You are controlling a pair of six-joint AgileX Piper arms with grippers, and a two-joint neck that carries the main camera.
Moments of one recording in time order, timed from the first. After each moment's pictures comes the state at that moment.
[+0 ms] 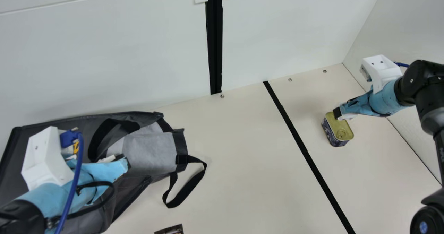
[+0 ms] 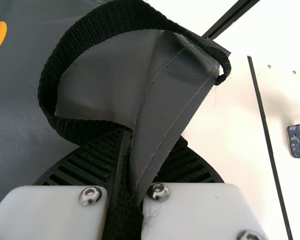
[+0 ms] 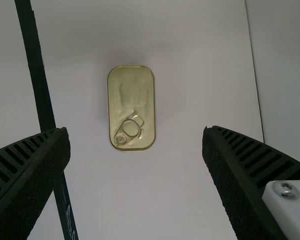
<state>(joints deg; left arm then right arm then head) -31.1 81.0 -72.7 -4.5 41.2 -31.1 -31.9 96.9 -88.0 3.4 59.3 -26.2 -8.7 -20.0</state>
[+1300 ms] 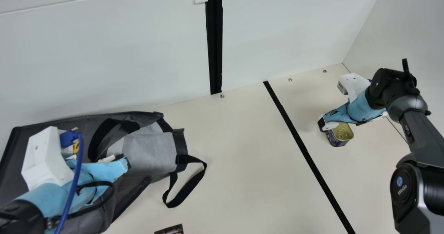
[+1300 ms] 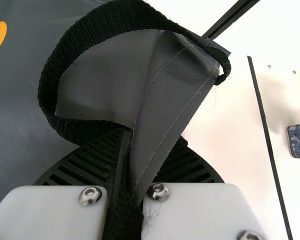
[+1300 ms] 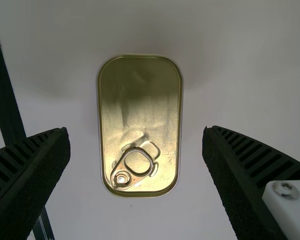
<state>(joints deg) -31.1 81.0 -72.7 -4.5 41.2 -31.1 -29.5 111.0 -90.0 1.3 57.1 -24.8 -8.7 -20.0</state>
